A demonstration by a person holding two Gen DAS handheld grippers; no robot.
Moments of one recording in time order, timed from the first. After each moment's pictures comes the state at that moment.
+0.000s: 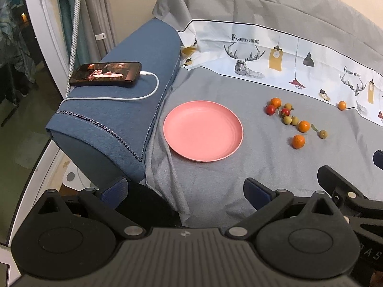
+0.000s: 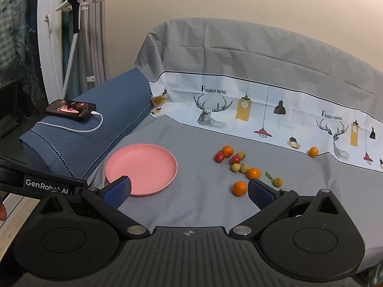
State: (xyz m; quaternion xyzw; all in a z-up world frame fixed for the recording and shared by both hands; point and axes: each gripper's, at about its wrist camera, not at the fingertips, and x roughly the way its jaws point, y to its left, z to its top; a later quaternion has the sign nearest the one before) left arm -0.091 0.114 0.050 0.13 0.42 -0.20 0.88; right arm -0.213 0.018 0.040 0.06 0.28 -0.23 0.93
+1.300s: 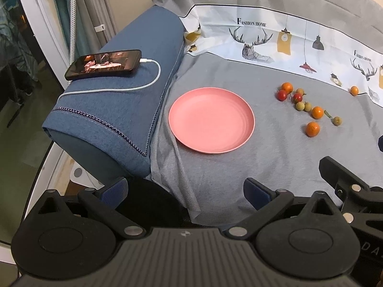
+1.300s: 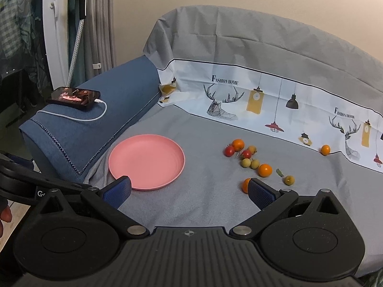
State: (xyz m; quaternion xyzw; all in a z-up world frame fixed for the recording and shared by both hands) left arm -0.068 0.103 0.027 0.17 0.44 -0.18 0.86; right arm -0.187 0.010 0.028 0.05 0.31 -0.20 0.93
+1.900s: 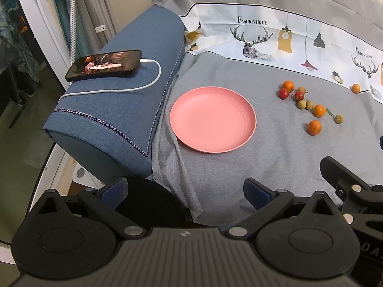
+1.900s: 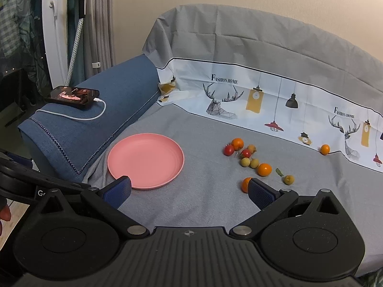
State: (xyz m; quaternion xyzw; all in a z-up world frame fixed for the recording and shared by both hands) left arm -0.069 0.101 0.026 0.17 0.44 -0.18 0.86; right arm -0.187 0.008 0.027 0.05 0.32 -0.20 0.93
